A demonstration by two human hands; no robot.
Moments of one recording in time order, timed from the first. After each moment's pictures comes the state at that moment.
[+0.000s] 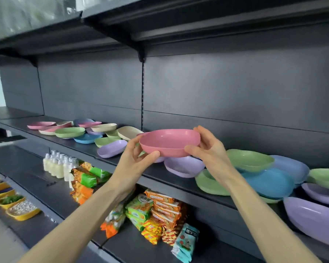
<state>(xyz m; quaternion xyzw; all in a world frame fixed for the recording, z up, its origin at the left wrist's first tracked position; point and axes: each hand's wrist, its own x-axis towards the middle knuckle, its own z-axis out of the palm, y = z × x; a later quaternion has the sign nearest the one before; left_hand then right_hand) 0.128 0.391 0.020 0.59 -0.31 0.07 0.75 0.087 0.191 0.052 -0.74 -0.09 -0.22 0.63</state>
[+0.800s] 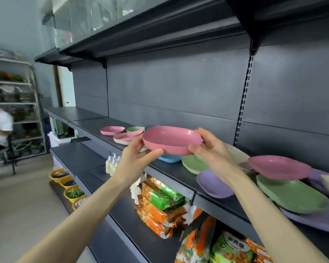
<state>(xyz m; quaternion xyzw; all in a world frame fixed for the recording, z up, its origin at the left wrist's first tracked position) 0.373 0.696 0.032 0.68 -0.21 0.19 0.68 0.392 0.484 0.050 -0.74 -0.22 -0.12 0.63</state>
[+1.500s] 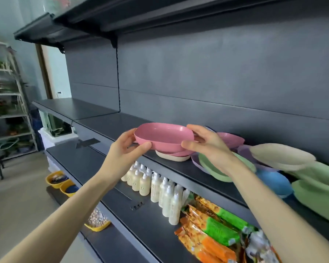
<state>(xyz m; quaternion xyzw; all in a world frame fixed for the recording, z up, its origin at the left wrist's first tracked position) 0.636 0.977 0.009 0.72 -0.19 0.15 0.65 0.654 0.746 0.033 -0.79 -0.17 -0.08 0.58</state>
